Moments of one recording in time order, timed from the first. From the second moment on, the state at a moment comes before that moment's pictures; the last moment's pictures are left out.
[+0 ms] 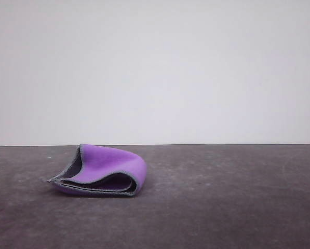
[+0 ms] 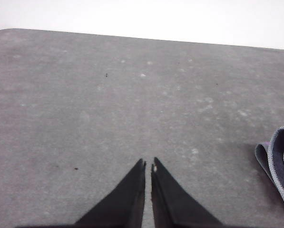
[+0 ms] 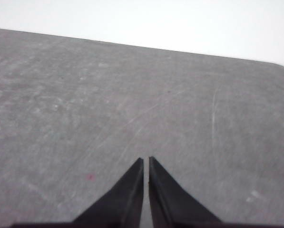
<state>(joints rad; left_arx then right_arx) -0.01 0.01 0.05 -0.22 0.03 -0.07 0.00 0.02 0.02 -0.16 -0.07 -0.05</state>
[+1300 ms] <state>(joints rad) -0.01 0.01 0.05 -0.22 0.03 -0.07 0.02 0.01 0.02 -0.17 0.00 0.02</state>
